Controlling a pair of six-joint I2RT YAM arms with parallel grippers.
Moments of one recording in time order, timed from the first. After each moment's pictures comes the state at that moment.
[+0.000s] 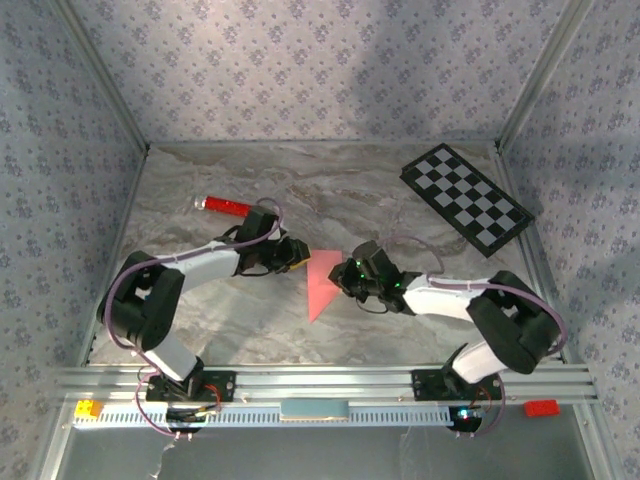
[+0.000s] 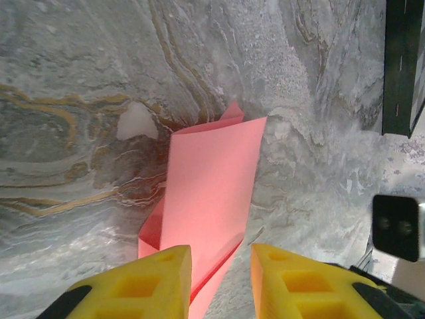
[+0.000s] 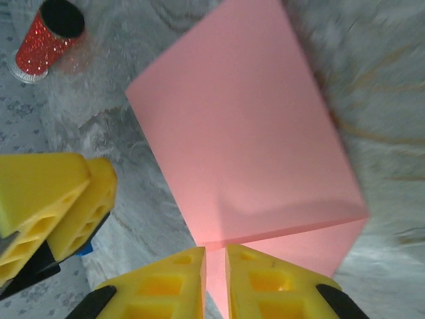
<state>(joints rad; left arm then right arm) -0.54 1.62 0.83 -0.07 0.49 -0.92 0.76 1.46 0.57 0.19 -0.15 1.29</state>
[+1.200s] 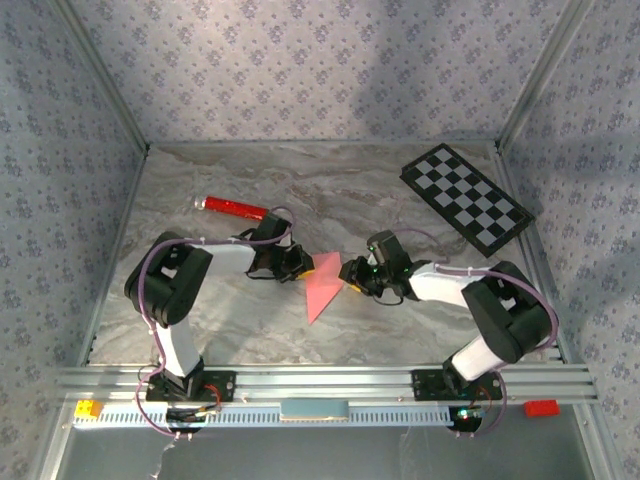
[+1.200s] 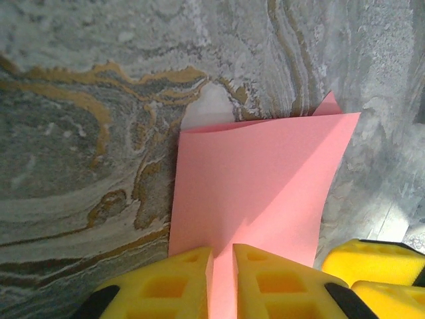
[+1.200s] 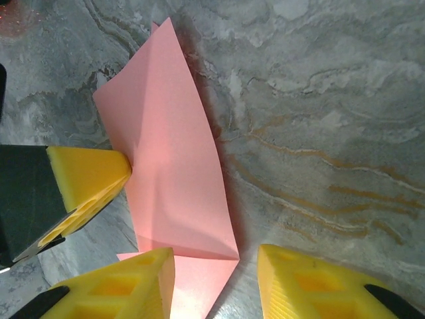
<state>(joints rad) -0.57 1.81 0.87 -0.06 0.50 -0.93 0.59 1.54 0.61 0.08 -0.37 1.03</state>
